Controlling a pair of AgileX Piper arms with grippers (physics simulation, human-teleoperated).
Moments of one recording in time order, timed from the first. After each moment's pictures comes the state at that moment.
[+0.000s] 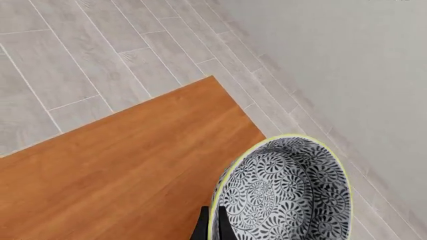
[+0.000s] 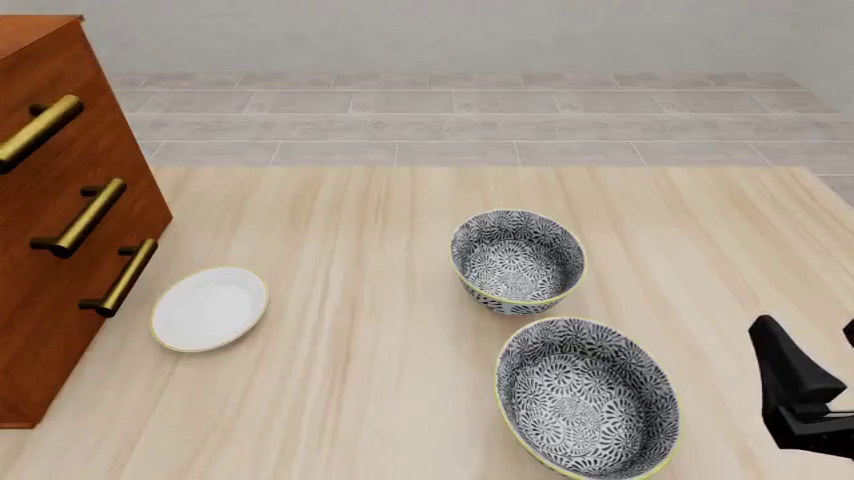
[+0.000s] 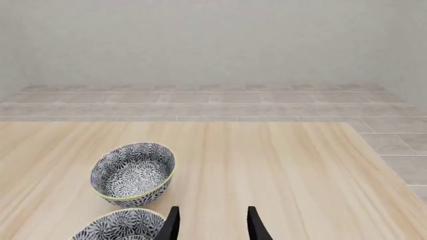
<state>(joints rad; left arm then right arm) 0.57 1.31 -1.42 0.55 -0.53 0.03 0.11 0.00 -0.02 0.01</state>
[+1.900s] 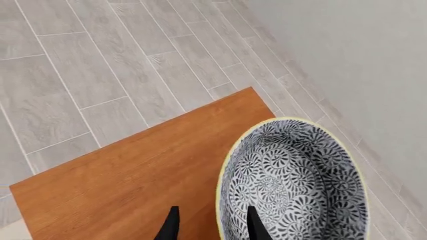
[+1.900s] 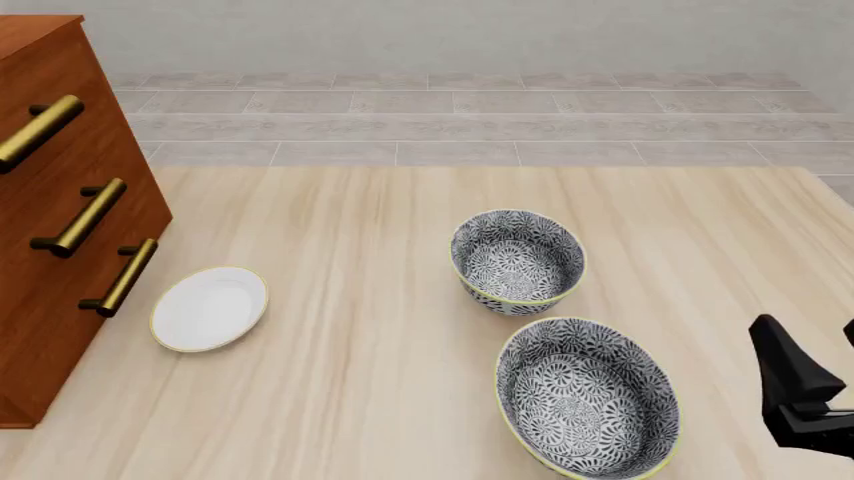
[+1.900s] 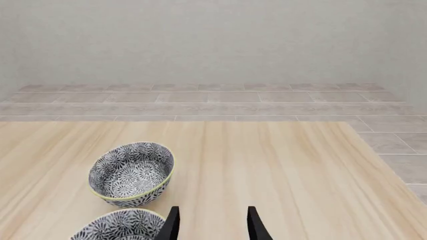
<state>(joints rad) 0.68 1.38 -1.40 0.51 -0.47 0.02 0.12 0.00 -0.03 0.01</state>
